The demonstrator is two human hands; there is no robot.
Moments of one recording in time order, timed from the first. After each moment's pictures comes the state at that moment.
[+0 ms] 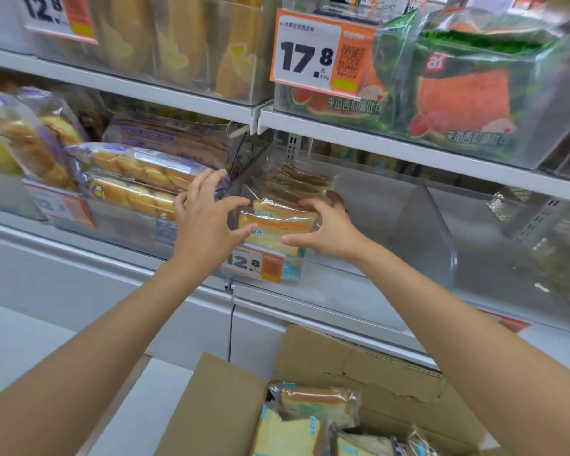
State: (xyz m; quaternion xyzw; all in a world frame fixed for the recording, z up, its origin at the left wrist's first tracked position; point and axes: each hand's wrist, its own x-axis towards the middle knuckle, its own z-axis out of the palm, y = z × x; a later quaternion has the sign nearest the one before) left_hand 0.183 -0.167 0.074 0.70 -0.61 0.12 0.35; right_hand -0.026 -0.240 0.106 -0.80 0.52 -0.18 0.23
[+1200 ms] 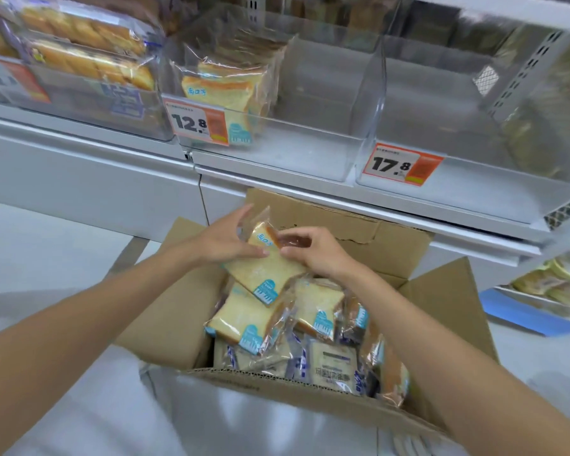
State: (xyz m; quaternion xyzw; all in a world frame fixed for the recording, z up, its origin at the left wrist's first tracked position) left_hand 0.043 -0.028 -0.023 0.65 -0.58 -0.43 0.22; right_hand -0.160 -0.057 -0.024 -0.67 0.47 -0.20 0.54
